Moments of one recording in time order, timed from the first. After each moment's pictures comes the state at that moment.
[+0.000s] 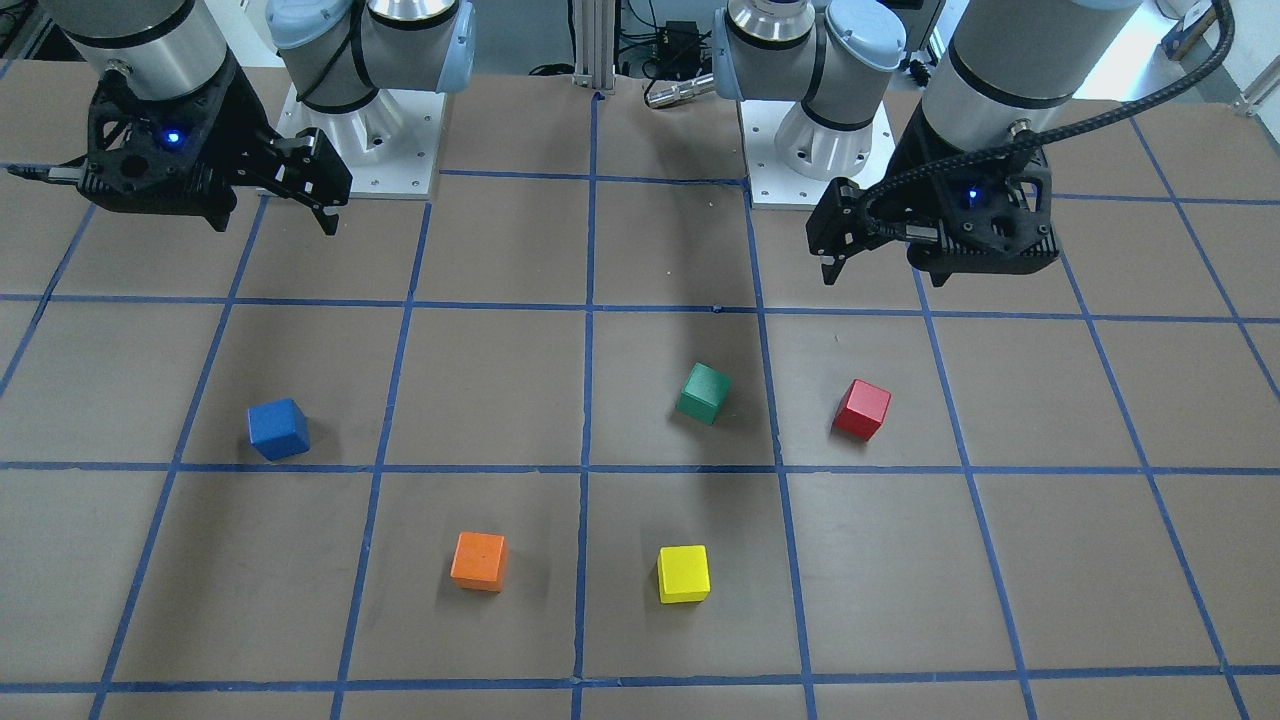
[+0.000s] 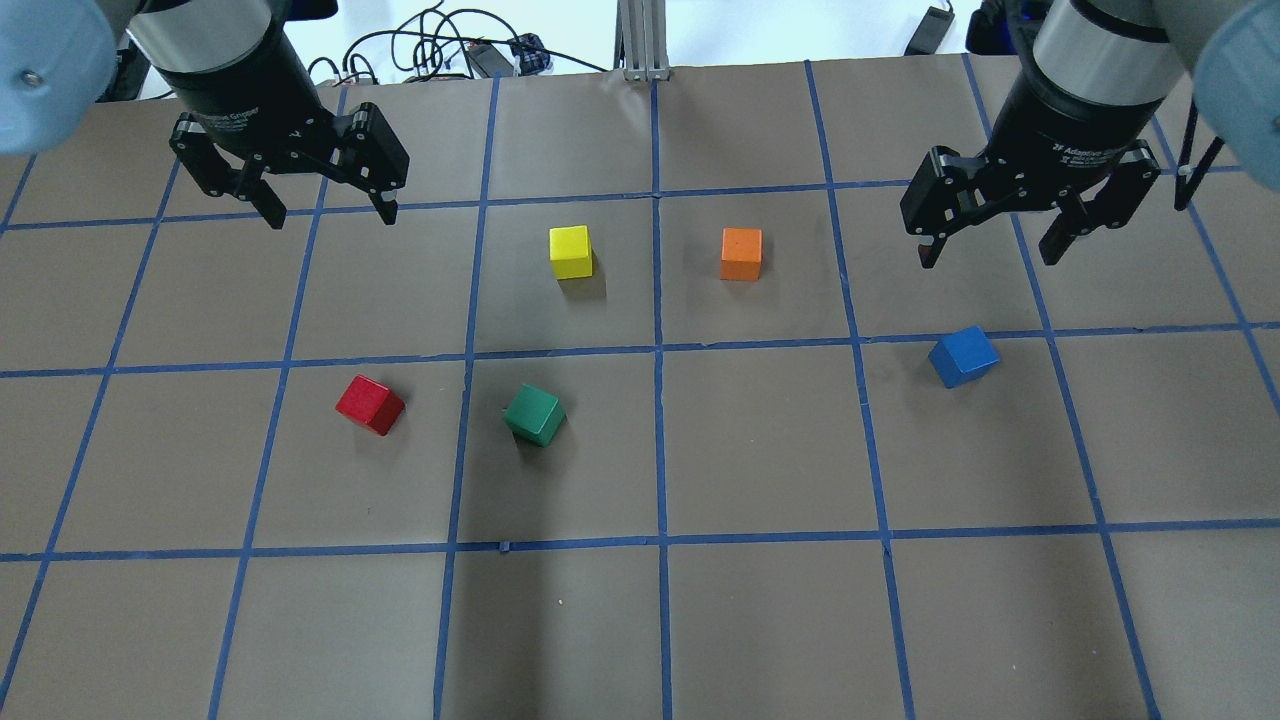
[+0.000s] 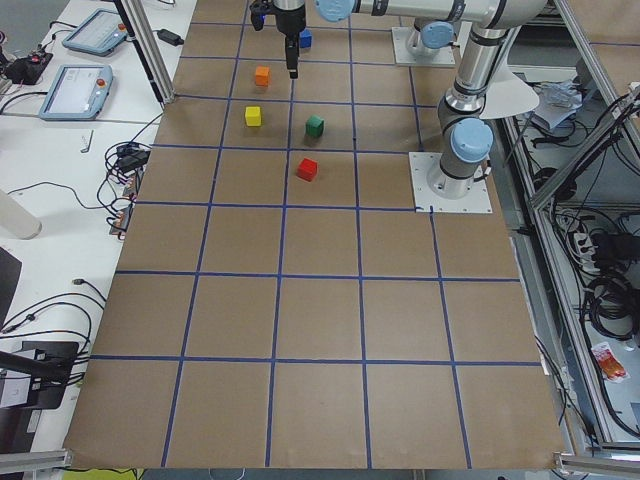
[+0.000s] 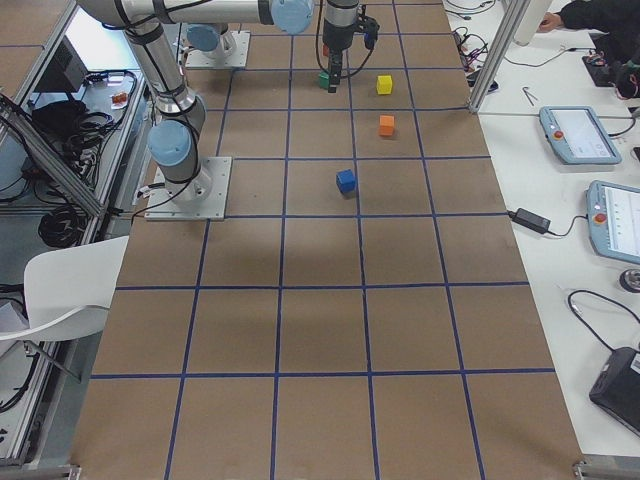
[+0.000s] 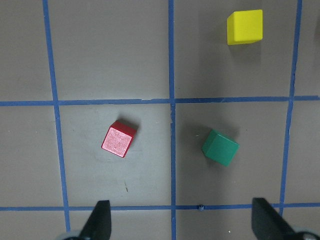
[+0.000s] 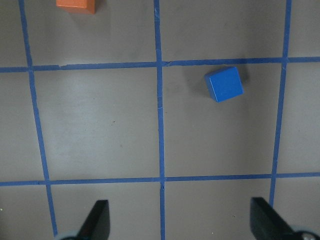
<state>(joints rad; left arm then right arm) -1.57 -1.64 -1.45 -1.66 1.58 0.01 1.53 -1.61 1.58 -1.47 -1.57 -0.02</state>
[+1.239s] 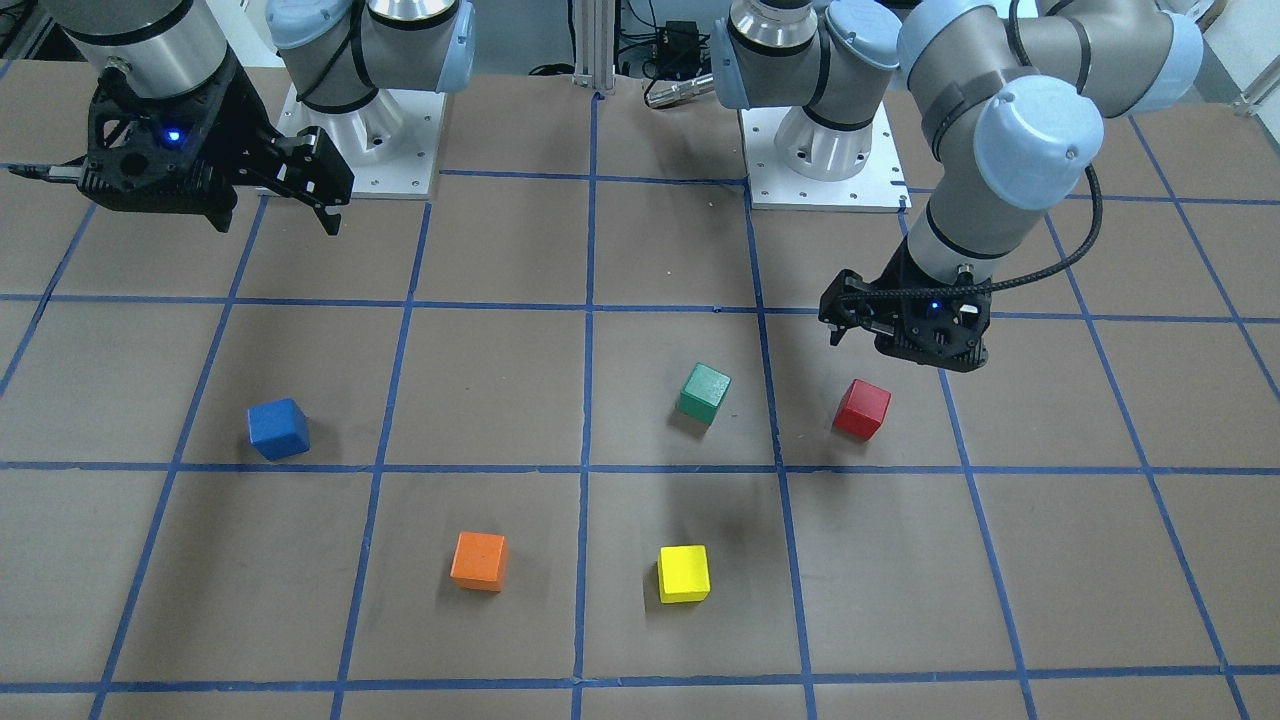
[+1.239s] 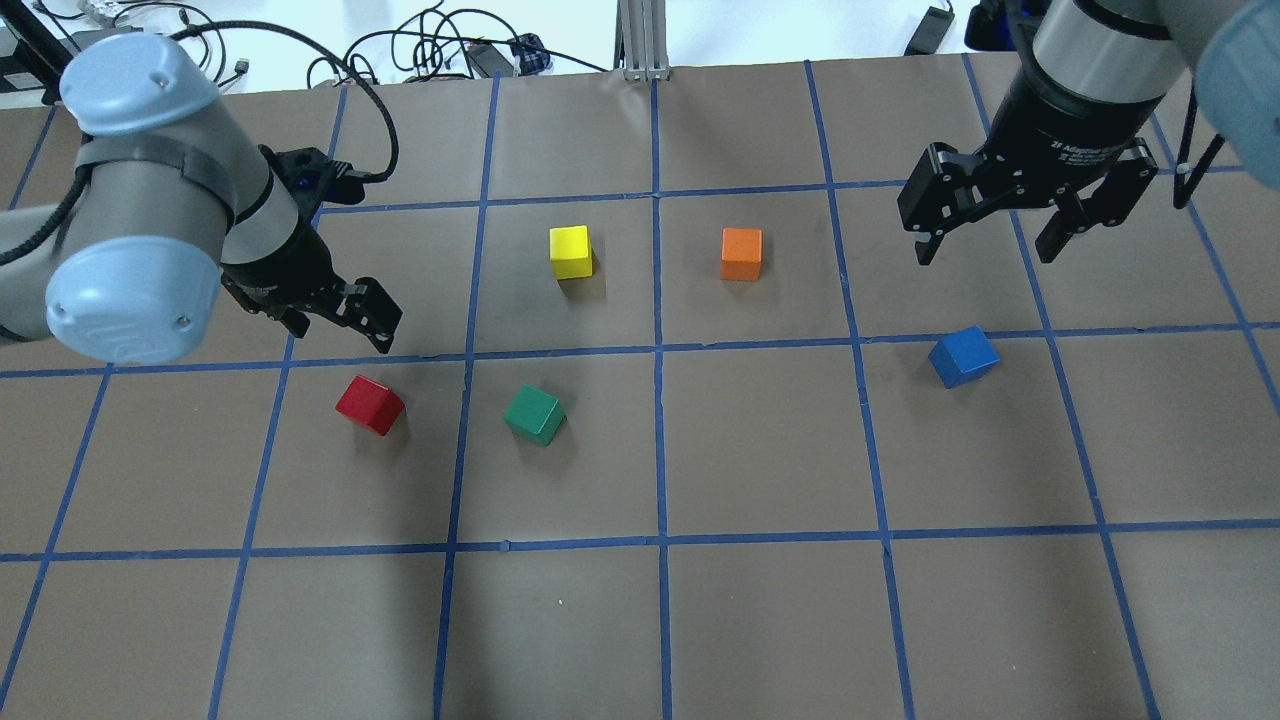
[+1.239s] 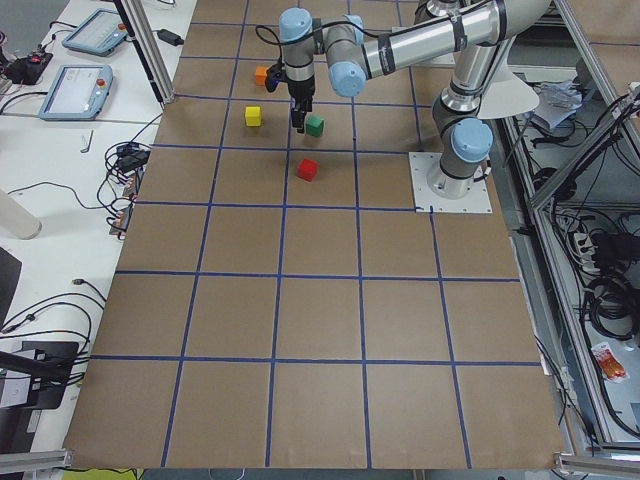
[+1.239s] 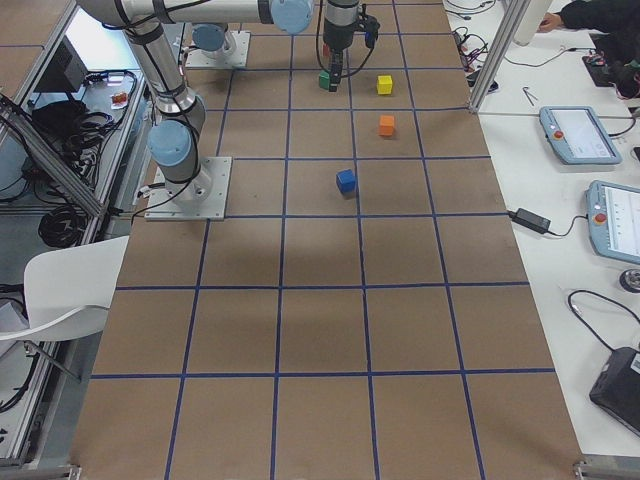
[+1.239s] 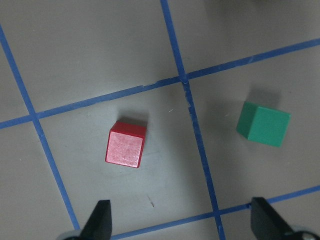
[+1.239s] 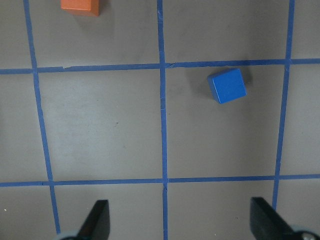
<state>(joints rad) -1.42 -1.63 -1.92 -1.20 1.59 0.40 1.53 -1.61 1.58 -1.48 -1.56 -0.02</state>
